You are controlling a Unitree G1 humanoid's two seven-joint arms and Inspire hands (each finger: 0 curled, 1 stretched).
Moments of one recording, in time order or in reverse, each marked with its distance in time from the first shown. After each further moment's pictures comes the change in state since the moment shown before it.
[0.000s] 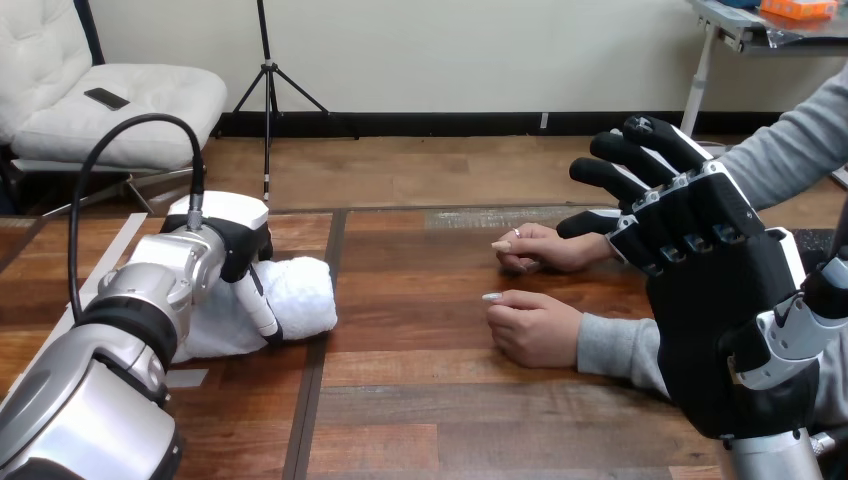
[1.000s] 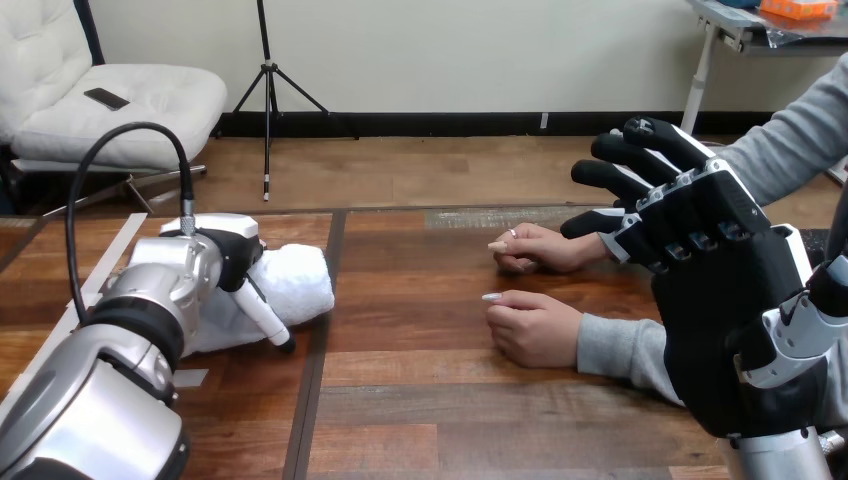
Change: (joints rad) left arm -0.001 -0.026 0.029 0.004 -0.065 0.075 -0.122; right arm 0.004 -0.023 0.000 -0.023 0.000 0.006 -0.019
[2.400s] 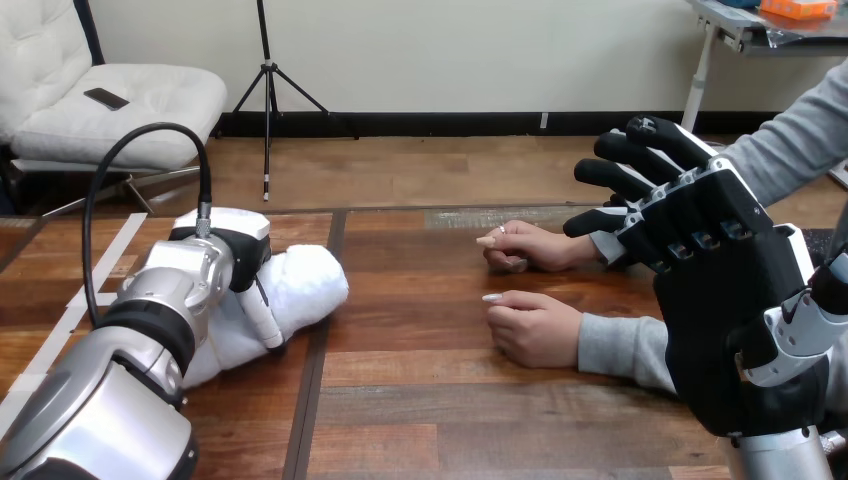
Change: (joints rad) left arm 0.001 -0.016 -0.045 0.006 0.056 -0.006 0.096; right arm 0.000 -0.003 0.001 -0.001 -0.001 0.003 -0.010
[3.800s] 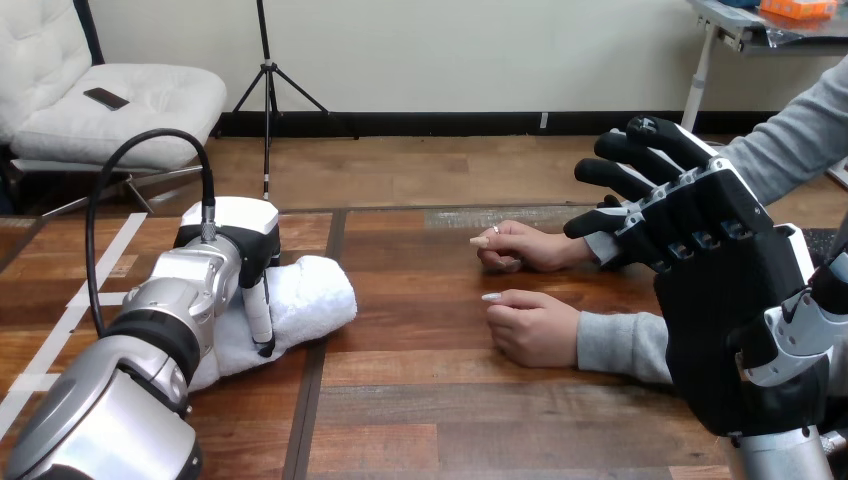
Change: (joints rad) left arm 0.020 -0.011 0.011 0.001 -0.036 -0.006 0.108; right arm 0.000 0.000 0.000 0.000 -0.001 0.000 -0.004
